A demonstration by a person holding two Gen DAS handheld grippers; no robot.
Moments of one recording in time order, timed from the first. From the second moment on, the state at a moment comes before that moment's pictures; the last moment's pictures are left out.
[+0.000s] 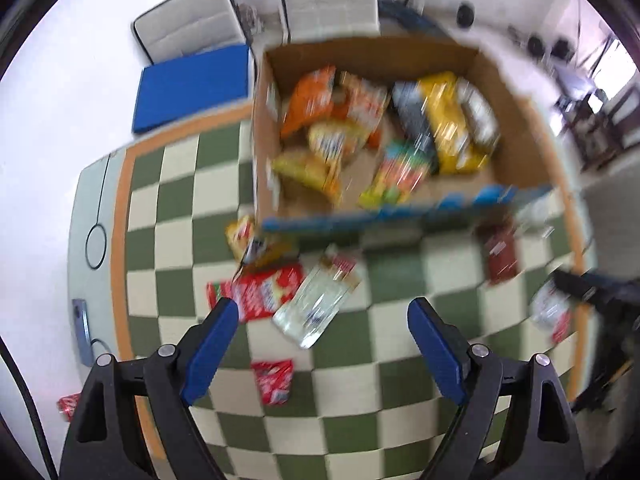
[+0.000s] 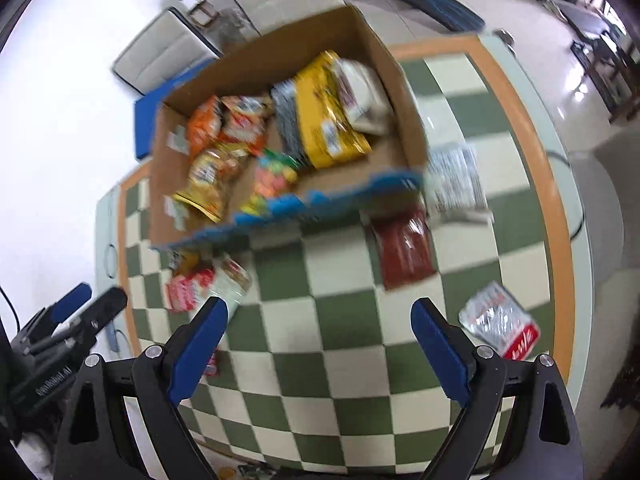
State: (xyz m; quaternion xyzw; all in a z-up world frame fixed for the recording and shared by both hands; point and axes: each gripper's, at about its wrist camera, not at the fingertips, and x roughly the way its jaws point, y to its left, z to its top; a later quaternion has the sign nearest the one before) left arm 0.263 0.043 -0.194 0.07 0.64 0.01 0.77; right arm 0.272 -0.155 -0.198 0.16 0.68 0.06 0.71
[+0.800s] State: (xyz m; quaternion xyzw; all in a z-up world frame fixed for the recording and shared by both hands) left arm 0.257 0.042 -0.354 0.13 0.74 0.01 0.66; right arm 0.300 -0.173 -0.364 0.08 0.75 0.04 0.66
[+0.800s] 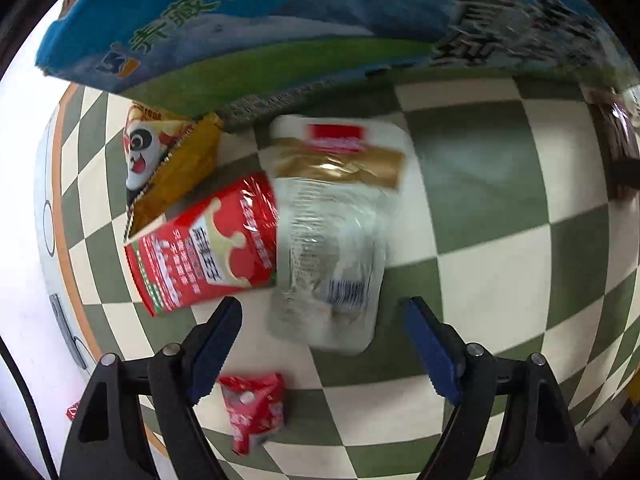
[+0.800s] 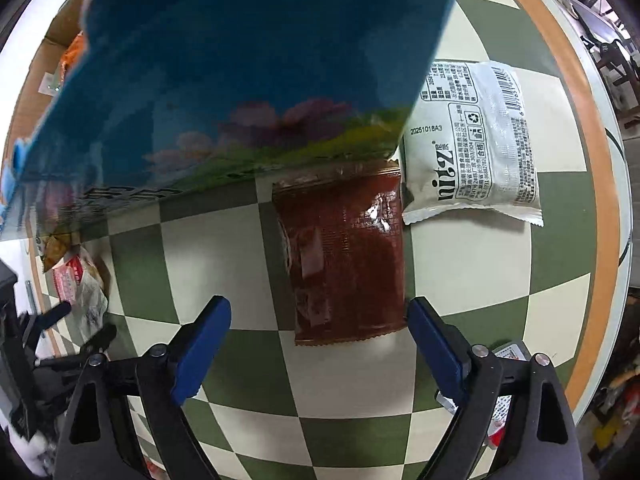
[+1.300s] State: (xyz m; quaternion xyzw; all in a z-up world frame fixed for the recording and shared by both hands) left arm 0.274 0.075 -0.353 0.05 0.75 0.03 0.65; right arm 0.301 -0.162 -0.371 0.06 0.74 0.01 0.67
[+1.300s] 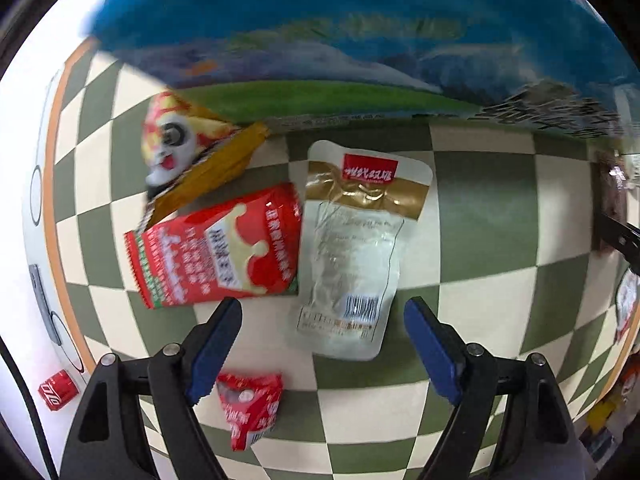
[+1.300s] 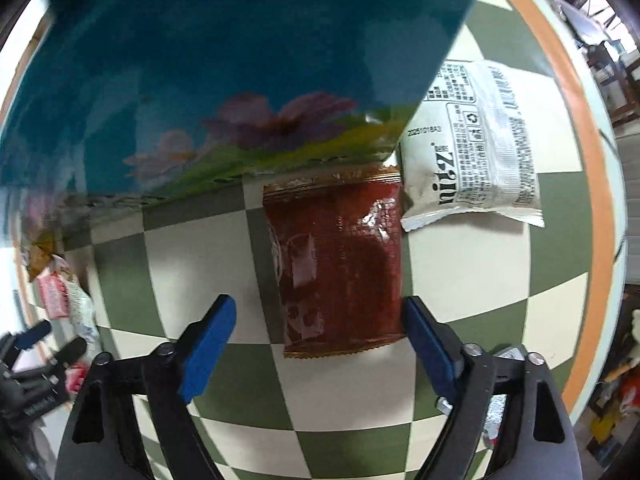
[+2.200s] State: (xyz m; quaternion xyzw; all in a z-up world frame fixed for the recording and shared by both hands) left arm 0.191 0.052 -0.318 -0.04 0.73 0.04 0.68; right arm 0.194 -0.145 -0.343 0.07 0.74 0.09 0.67
